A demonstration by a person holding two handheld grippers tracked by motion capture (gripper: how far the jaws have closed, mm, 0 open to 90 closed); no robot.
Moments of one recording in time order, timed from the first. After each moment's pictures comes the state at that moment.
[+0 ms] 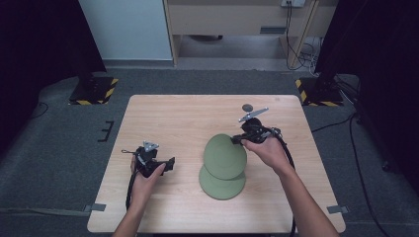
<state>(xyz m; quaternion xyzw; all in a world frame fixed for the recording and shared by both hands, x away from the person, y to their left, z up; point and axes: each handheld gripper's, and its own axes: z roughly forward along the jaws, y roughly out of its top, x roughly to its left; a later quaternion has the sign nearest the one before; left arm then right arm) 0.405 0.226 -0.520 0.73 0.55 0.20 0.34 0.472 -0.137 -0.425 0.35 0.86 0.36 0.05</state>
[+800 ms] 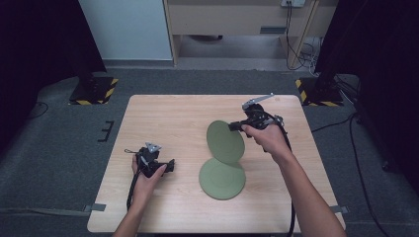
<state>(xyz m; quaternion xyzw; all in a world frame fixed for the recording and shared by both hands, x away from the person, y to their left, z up) 0.413 0.225 -0.537 0.75 0.55 0.22 0.30 0.497 -0.141 -0.395 0.36 0.83 0.42 0.02</state>
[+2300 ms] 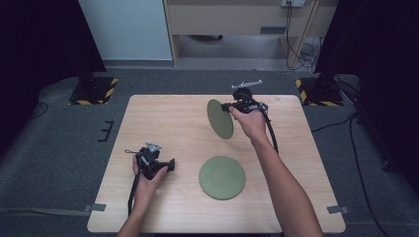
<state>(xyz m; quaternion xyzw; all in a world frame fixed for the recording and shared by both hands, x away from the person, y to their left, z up) 0.414 0.223 -0.537 0.74 0.56 0.23 0.30 0.549 -0.103 -0.390 0.43 0.79 0.43 0.11</state>
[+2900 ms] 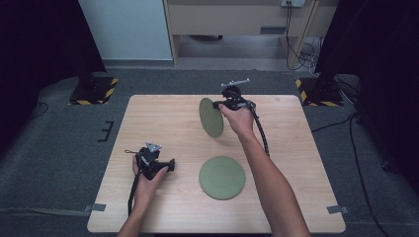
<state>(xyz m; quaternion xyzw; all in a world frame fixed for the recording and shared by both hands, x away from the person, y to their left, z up) 0.414 0.223 -0.537 0.74 0.56 0.23 0.30 0.571 -0.074 -0.404 0.44 0.78 0.43 0.11</state>
